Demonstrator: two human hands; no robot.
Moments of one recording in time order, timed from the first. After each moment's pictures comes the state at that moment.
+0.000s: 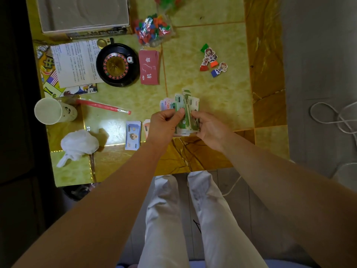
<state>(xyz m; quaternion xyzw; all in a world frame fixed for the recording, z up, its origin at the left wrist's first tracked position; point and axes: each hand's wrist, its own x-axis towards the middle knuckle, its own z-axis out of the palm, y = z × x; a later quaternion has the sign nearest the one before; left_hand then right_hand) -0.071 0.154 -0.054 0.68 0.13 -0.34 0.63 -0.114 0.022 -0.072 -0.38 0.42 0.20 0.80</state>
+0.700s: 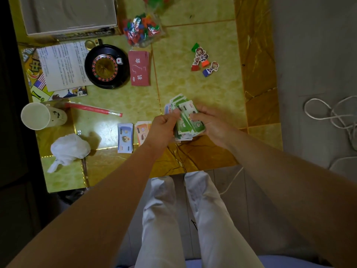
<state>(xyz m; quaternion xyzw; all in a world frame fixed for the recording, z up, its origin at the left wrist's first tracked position) -0.074 0.141 -0.063 0.67 0.12 -0.43 0.59 -0.117 -0.006 -0.068 -0.52 0.41 0.22 0.72</state>
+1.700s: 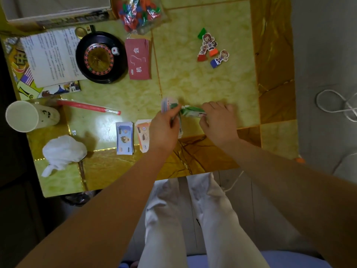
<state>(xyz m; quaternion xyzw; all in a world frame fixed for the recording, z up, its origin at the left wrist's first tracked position) -0.074 0.147 -0.108 0.88 -0.08 -0.27 0.39 -0.129 -0.009 -0.130 -0.98 0.12 0.11 0.14</state>
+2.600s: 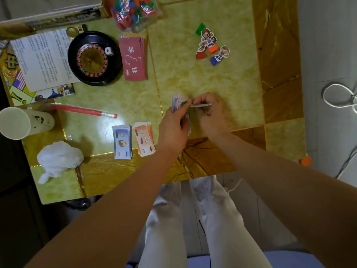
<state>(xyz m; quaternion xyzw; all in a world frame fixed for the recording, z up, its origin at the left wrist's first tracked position) -0.076 0.127 -0.127 0.87 -0.12 -0.28 0.38 -0.105 0.009 -0.130 -0.76 0.37 0.08 0.52</state>
